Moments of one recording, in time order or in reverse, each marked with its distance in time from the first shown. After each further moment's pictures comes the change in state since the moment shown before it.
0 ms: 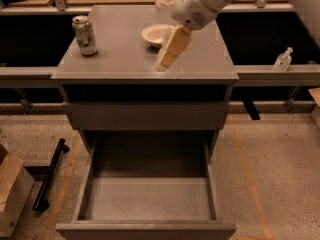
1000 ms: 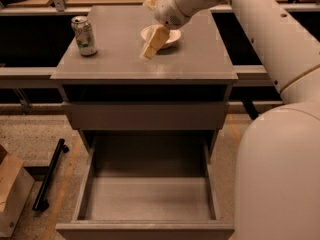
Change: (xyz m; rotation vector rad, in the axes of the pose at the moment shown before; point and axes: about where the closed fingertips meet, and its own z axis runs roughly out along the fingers) arm 0.016 -0.082 0.089 0.014 -0.092 0.016
